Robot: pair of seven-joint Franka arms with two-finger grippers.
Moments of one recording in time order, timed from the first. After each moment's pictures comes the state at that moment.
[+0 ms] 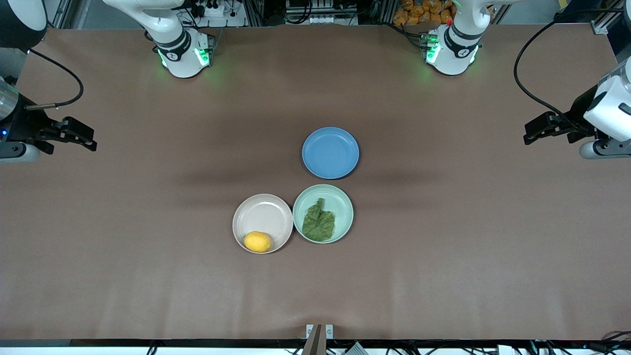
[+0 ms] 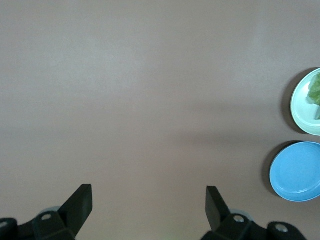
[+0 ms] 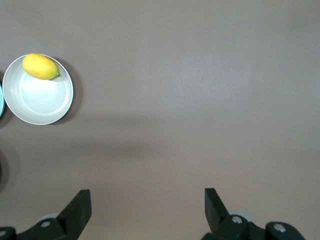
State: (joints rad) left arm -0.02 0.07 -0.06 -1.52 -0.01 1.56 -0.12; right arm -0.02 0.04 0.03 -1.59 0.00 1.64 -0.05
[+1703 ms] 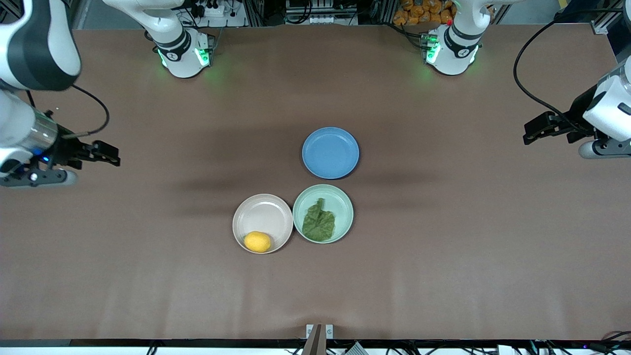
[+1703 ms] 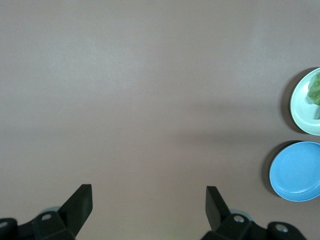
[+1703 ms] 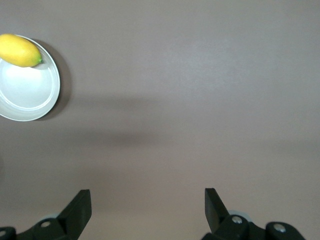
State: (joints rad) left arm -0.02 0.07 -0.06 -1.52 -0.01 1.56 -0.12; right arm -0.01 0.11 0.03 -1.70 0.00 1.74 -0.05
